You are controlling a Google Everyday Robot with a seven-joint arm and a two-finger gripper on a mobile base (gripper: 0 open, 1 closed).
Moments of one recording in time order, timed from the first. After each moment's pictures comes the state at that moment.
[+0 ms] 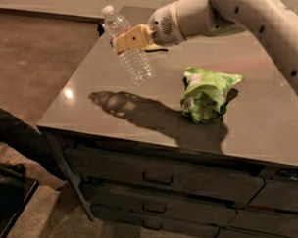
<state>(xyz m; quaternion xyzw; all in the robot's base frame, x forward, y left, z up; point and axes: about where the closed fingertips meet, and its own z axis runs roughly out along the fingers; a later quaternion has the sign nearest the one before) 0.645 0.035 0.983 -0.38 0.76 0.35 0.38</state>
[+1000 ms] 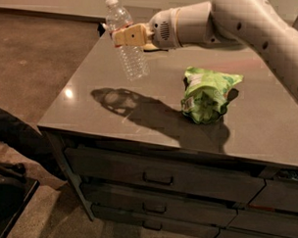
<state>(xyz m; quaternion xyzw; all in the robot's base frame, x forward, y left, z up) 0.660 0.034 0.990 -0.33 0.74 0.37 0.45</state>
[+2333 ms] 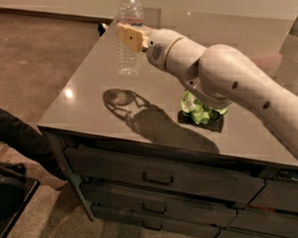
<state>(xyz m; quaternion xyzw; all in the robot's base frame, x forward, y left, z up) 0.664 0.019 1.003 -0.15 0.68 0.35 0.63</state>
